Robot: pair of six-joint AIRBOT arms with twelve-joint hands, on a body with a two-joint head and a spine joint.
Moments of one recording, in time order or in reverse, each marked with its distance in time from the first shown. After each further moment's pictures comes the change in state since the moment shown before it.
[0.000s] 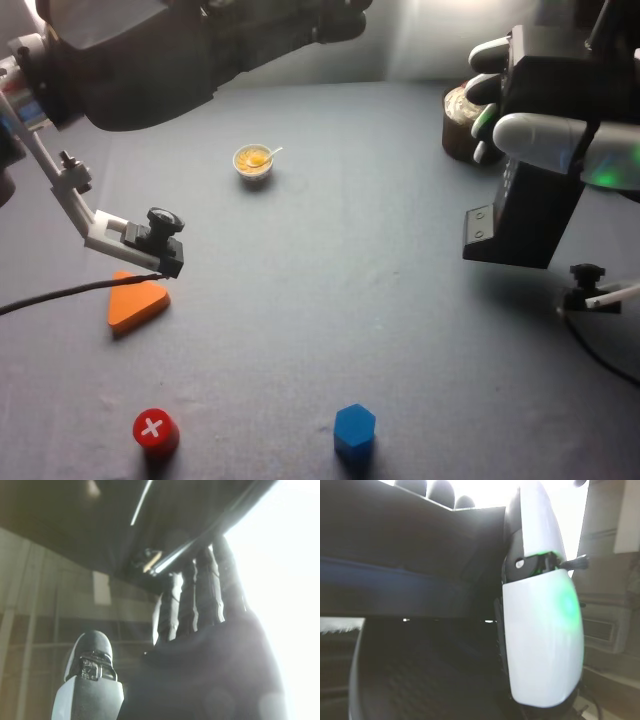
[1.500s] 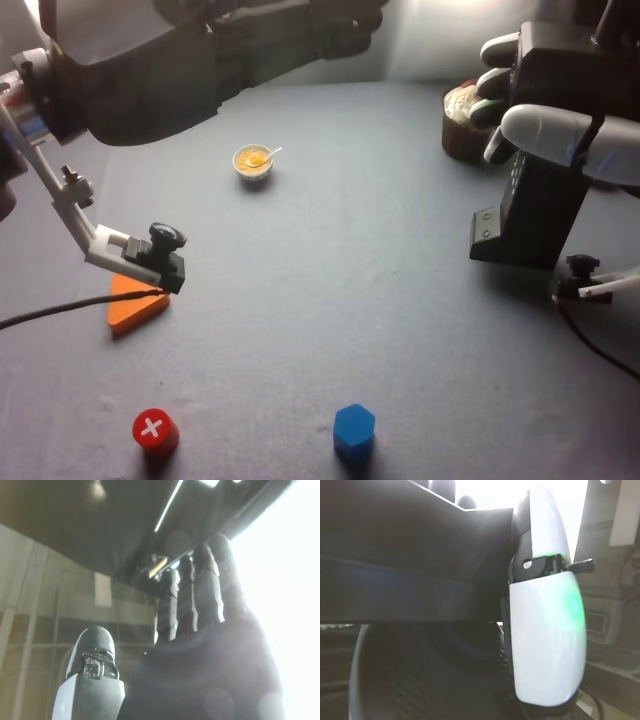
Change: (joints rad) left arm 0.014 0.013 -0.034 -0.009 0.006 0.000; right arm -0.024 -0.063 0.098 0.039 0.054 -0.014
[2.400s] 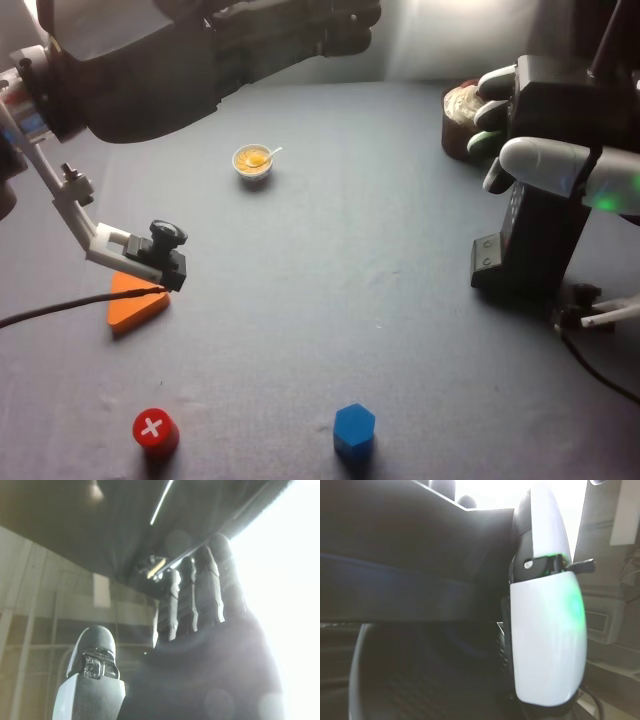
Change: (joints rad) left arm 0.000 0.000 0.000 -0.008 -0.002 0.002; right arm -0.050 -0.008 -0.022 0.000 0.031 -0.002
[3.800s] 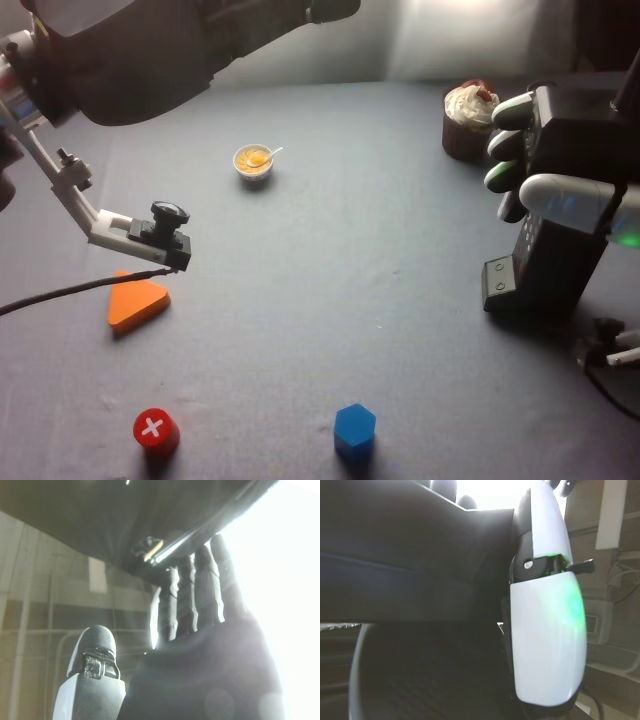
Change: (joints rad) left arm 0.000 0.000 0.000 -0.094 -0.025 0.034; right arm -0.076 0.019 -0.031 -0.050 0.101 0.005
